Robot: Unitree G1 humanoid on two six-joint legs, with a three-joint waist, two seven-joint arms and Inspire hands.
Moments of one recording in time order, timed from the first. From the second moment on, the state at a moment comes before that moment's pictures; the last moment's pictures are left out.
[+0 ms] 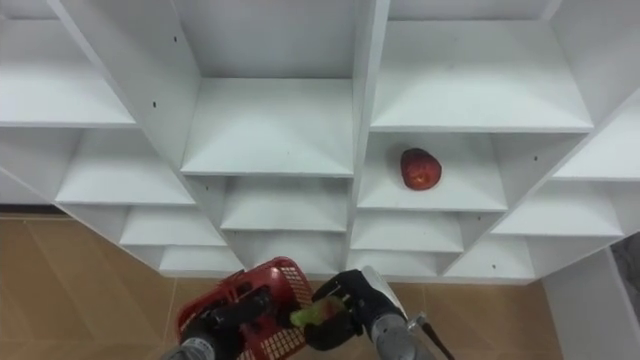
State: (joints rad) left arm 0.00 0.11 -0.39 0.71 -1.01 0.06 0.16; right arm -0.03 -0.18 0.46 0.62 -0.19 0.13 -0.04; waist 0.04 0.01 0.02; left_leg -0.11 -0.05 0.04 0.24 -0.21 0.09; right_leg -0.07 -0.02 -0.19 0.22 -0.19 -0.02
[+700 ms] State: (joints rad) left arm -0.02 0.10 -0.43 0.71 -1.02 0.06 0.15; right arm -0.06 -0.14 0.47 0.70 -0.16 0.13 -0.01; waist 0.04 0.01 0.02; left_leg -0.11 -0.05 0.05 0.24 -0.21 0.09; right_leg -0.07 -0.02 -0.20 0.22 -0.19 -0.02
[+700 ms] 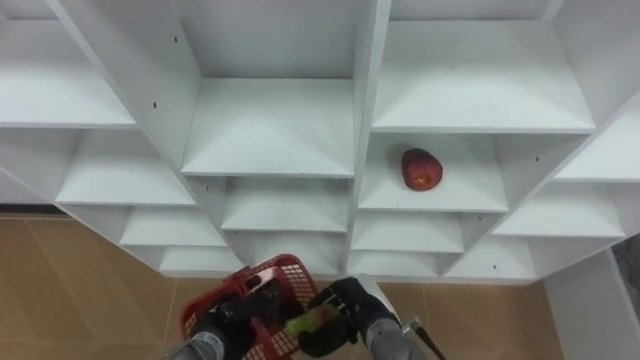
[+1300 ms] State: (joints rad) left arm -0.04 0.12 -0.48 0.71 -1.01 0.04 0.12; right arm -0.11 -0.13 0.51 0.70 -0.16 0.13 0.04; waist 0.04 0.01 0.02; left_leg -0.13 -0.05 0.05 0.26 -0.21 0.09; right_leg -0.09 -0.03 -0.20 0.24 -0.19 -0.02
